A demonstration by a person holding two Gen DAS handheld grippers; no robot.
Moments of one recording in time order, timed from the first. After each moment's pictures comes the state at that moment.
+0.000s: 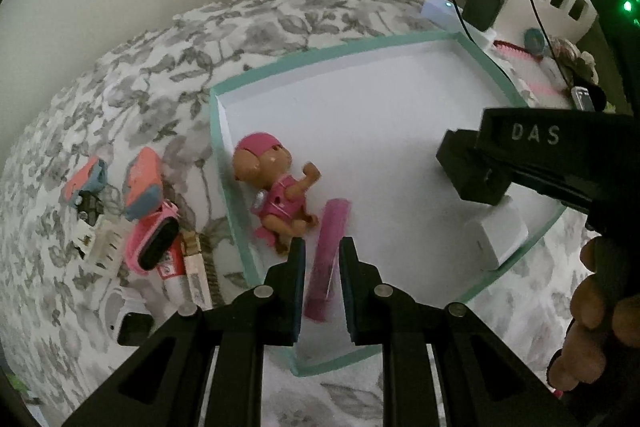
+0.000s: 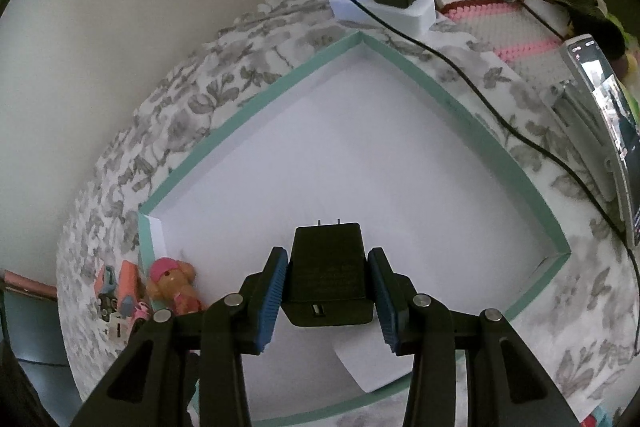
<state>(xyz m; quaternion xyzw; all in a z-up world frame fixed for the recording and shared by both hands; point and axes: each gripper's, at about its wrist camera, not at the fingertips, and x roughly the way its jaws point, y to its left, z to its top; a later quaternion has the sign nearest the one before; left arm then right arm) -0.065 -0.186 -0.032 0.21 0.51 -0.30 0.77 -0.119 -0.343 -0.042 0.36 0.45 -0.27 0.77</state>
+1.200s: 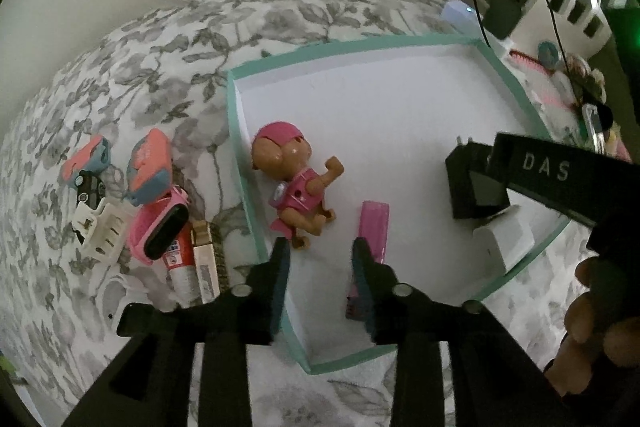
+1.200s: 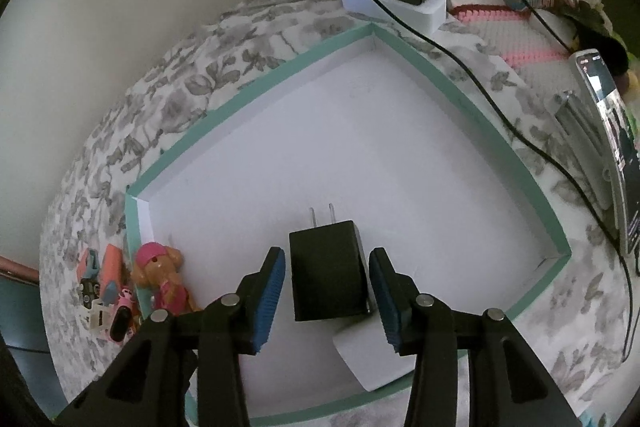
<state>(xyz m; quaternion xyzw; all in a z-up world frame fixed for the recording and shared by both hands) -0.050 -0.176 -0.031 0.18 0.54 -0.28 0.77 -0.112 -0.336 -0.044 0.32 0.47 -0.28 0.77</state>
